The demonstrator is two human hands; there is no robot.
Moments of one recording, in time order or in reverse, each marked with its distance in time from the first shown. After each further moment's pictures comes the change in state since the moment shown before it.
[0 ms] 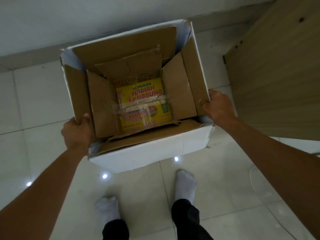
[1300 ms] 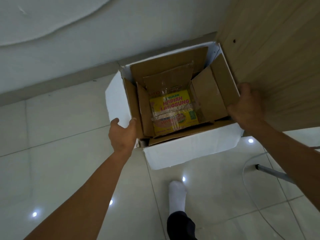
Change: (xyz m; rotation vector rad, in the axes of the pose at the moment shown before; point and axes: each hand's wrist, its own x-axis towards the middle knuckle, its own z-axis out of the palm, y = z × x) left_hand -0.156 0.093 0.066 -0.220 -0.165 0.019; right_hand -0.035 0.109 -0.130 0.041 0.243 0.023
